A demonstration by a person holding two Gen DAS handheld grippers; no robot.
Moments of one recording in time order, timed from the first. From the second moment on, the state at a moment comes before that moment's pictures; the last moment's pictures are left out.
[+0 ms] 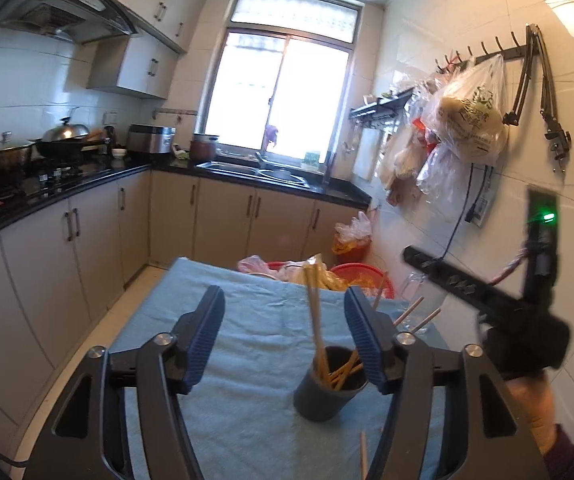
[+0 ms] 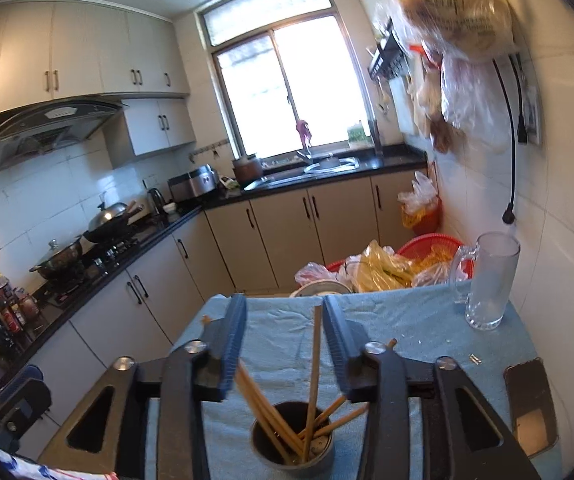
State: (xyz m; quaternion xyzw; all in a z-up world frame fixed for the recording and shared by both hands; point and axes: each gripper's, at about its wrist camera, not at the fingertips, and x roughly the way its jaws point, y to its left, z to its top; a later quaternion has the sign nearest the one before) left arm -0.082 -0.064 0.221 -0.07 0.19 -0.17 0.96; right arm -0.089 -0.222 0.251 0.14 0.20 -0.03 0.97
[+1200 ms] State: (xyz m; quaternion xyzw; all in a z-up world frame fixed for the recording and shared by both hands) left arm -0.131 -0.066 0.101 0.01 0.34 -0.13 0.93; right arm -0.236 -0.240 0.046 0.13 0.44 -0.09 0.88
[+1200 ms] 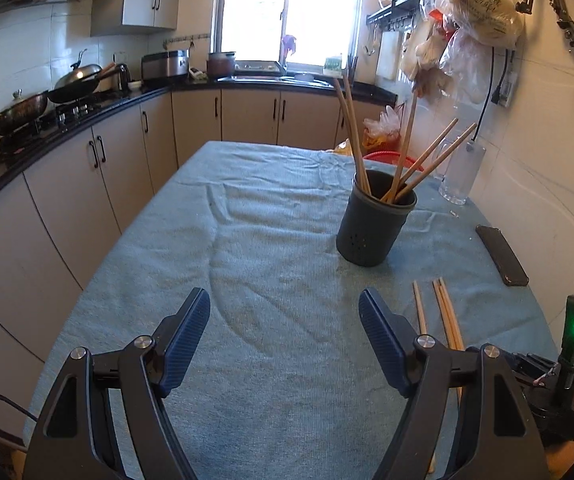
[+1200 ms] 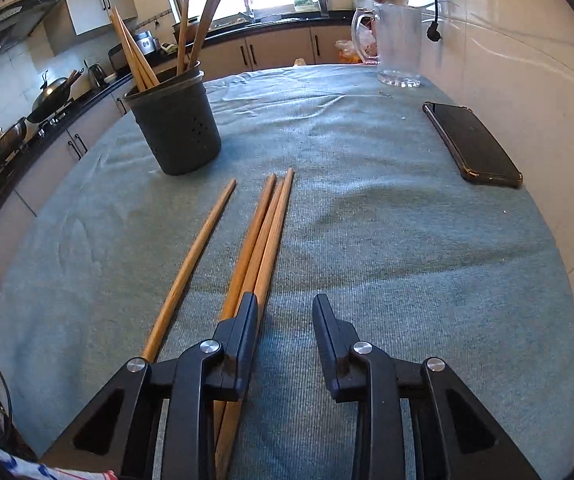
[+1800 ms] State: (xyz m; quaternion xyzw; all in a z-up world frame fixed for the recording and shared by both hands) left arm -0.123 -0.102 0.074 0.04 0.39 -0.18 0.90; right arm -0.233 -0.268 0.046 0.14 0.45 -0.16 0.87
